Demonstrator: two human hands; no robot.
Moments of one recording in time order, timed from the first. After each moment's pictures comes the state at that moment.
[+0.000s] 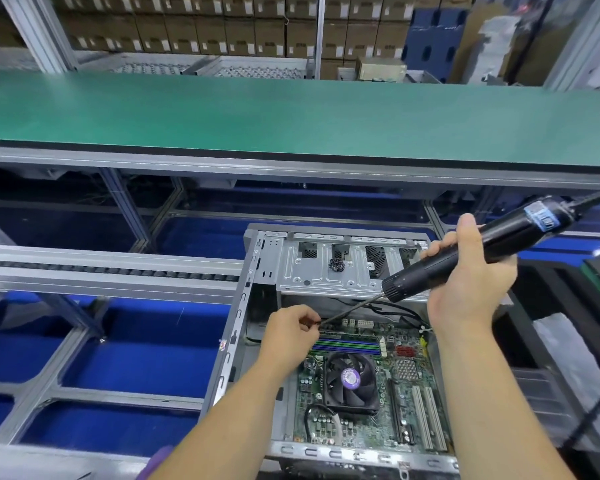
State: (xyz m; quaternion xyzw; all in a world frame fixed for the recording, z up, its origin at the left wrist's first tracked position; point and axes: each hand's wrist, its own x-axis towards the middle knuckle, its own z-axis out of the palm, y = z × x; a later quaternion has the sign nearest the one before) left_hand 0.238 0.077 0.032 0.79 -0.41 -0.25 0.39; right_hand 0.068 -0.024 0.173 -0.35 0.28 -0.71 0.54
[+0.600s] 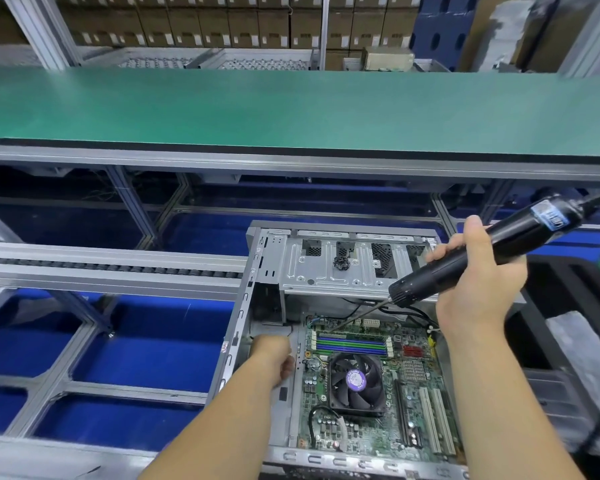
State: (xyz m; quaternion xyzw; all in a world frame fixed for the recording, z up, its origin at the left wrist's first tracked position) left_hand 0.256 0.079 0.000 0.77 0.06 -0.48 0.40; right_hand 0.065 -0.031 0.163 -0.35 0.30 -0.69 0.56
